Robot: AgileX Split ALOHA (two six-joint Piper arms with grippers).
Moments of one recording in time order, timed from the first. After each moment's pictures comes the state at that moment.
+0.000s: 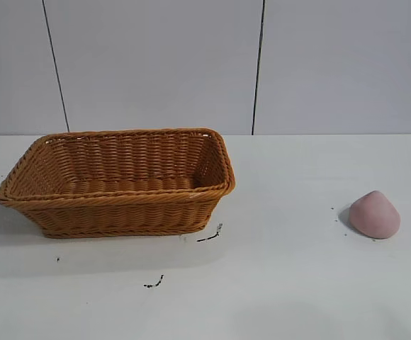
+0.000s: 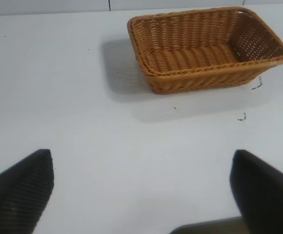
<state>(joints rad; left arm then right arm) 0.01 -0.01 -0.51 -0.14 1.05 0.12 0.03 -0.01 -0.49 0.04 1.02 -0.02</state>
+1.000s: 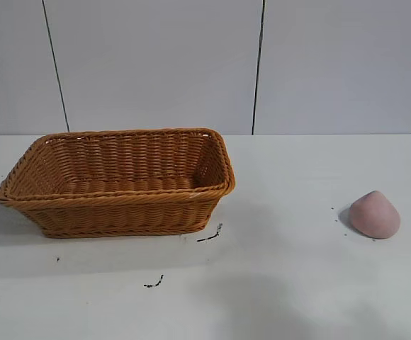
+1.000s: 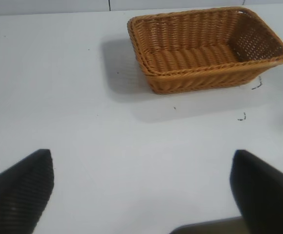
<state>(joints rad) 0.01 -0.01 -0.51 -0.14 1.05 0.12 0.03 0.84 -0.83 0.06 1.01 0.00</state>
